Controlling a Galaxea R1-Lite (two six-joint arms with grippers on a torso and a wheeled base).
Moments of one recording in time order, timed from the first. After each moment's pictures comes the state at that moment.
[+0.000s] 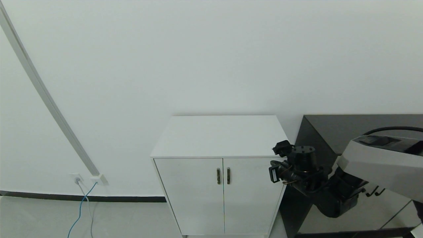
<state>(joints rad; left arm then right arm) 0.00 0.00 0.00 0.00 -0.01 -0.02 0.45 2.29 -0.87 -1.09 -0.15 -0.05</state>
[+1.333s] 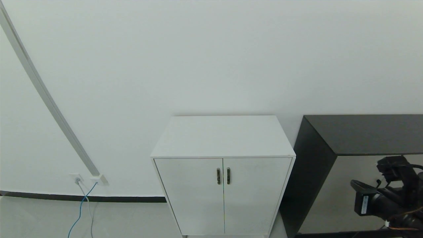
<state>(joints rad) 0.00 0.00 0.00 0.00 -0.01 -0.01 0.31 1.53 -0.08 -1.13 -0.30 0.06</state>
